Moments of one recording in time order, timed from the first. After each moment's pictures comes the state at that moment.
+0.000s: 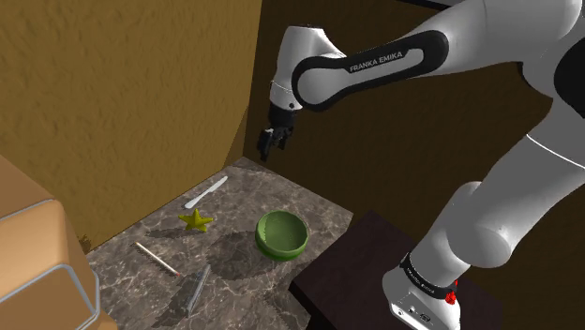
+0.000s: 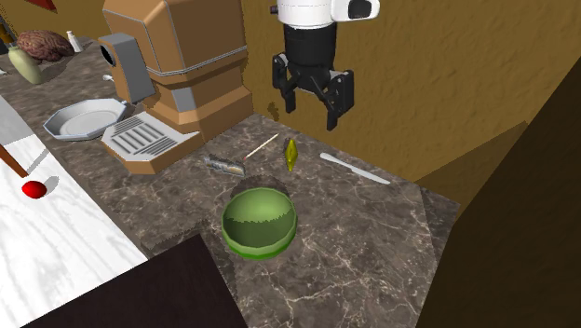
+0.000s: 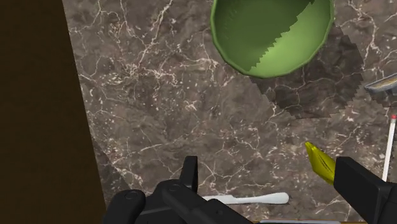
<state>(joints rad) 0.13 -0.09 0.21 -2.23 -0.02 2.19 0.11</state>
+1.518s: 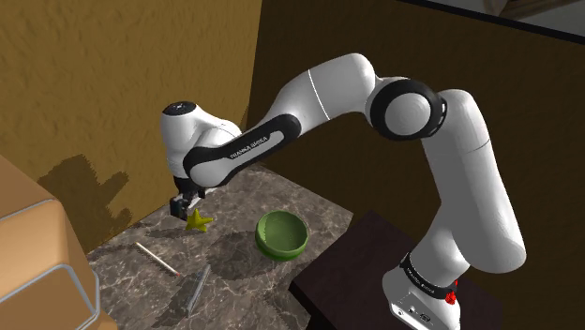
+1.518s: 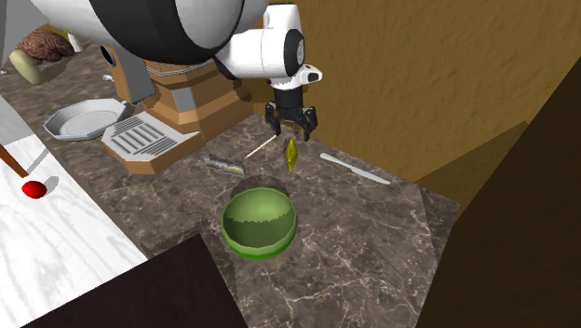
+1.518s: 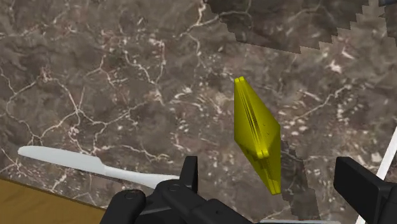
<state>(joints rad) 0.38 0.75 0.24 -1.54 -0.33 2.23 0.25</state>
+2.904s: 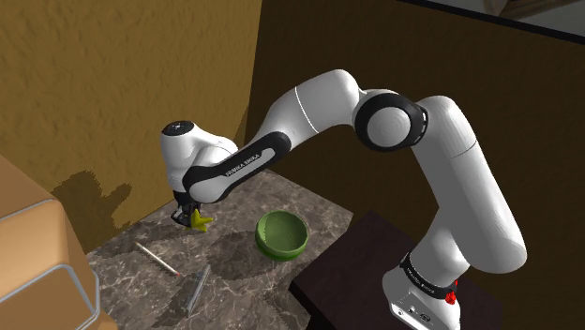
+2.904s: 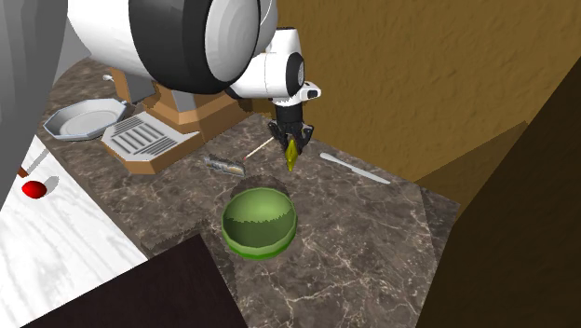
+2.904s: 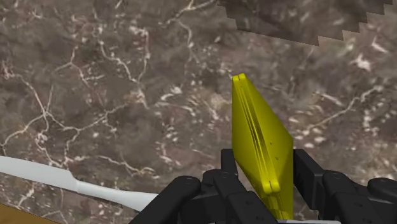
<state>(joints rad) 0.40 0.85 0.22 -1.50 -0.36 2.29 0.26</state>
